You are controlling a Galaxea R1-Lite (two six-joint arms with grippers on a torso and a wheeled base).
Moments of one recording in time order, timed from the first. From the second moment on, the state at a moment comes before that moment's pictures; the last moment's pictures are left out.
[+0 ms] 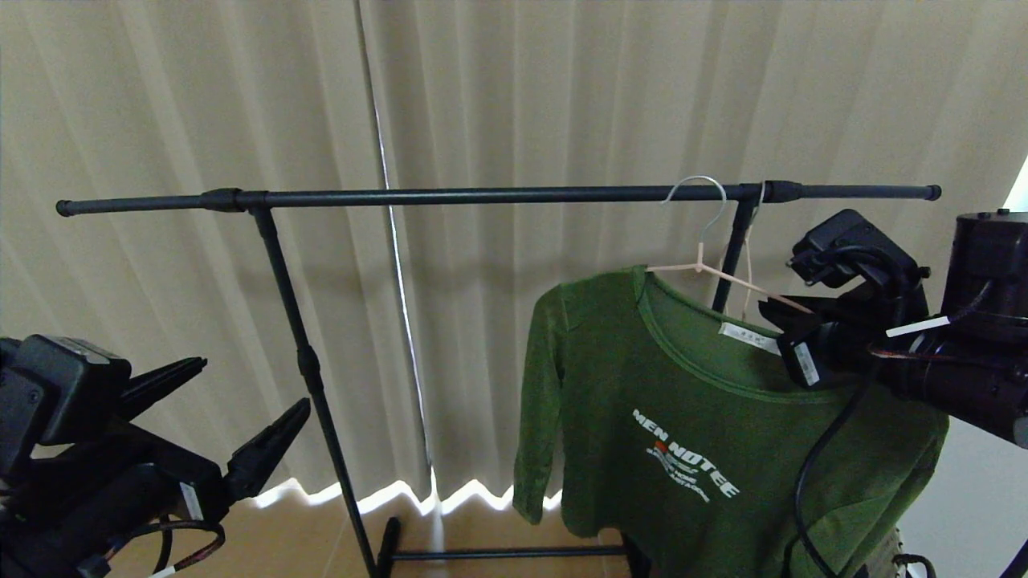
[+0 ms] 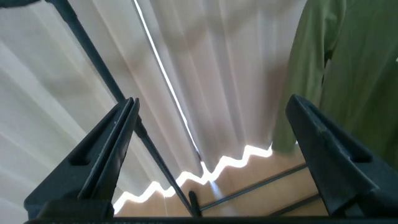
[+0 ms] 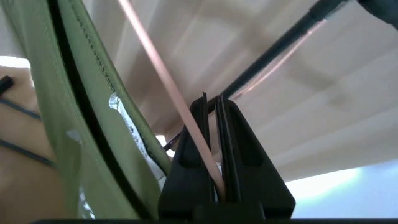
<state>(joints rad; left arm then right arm) -0.40 1.18 -0.18 -0.92 0.16 0.24 0.36 1.50 -0.74 -0.44 -0.23 -0.36</state>
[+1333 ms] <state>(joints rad) -0.41 1.17 -0.17 -0.92 0.15 0.24 0.45 1.56 -0.83 -0.44 -0.22 -0.28</state>
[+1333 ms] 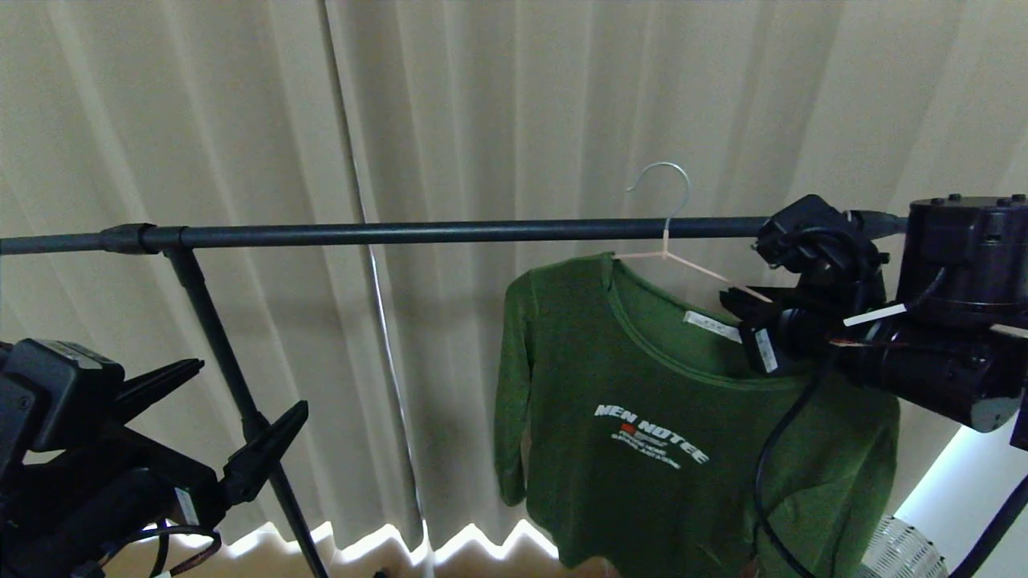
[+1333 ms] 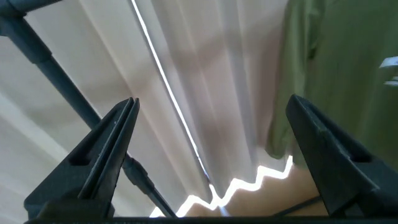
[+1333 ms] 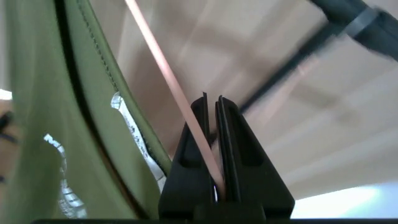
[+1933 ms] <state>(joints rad) -0.40 1.17 -0.17 -0.92 0.15 0.24 0.49 1.78 -1.02 -0.43 -0.23 -0.23</state>
